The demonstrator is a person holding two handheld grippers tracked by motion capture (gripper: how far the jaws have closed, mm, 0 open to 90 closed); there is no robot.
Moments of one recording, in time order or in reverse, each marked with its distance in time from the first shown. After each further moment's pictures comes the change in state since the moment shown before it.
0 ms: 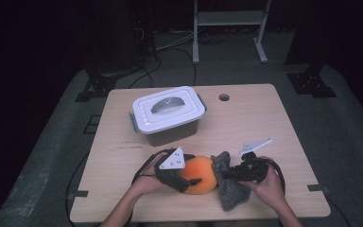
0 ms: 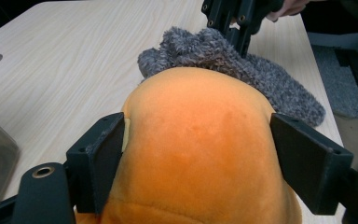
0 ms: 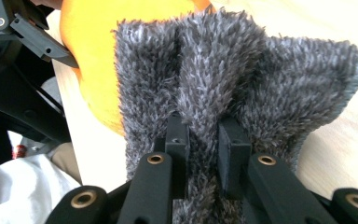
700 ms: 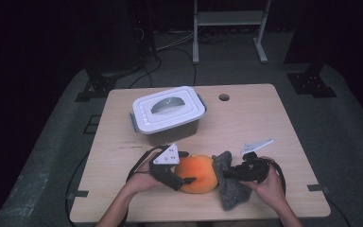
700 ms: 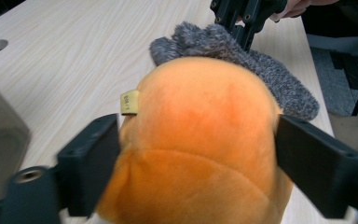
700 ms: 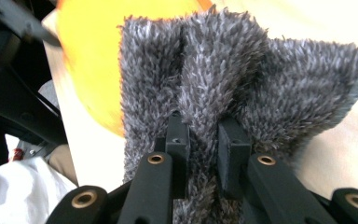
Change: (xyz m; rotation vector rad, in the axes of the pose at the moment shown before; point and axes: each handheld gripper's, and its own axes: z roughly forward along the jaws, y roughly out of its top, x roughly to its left) left arm 0.011 -0.004 -0.016 0.013 -0.007 -0.056; right arm -0.002 -0.003 0.000 -0.008 -0.010 0.007
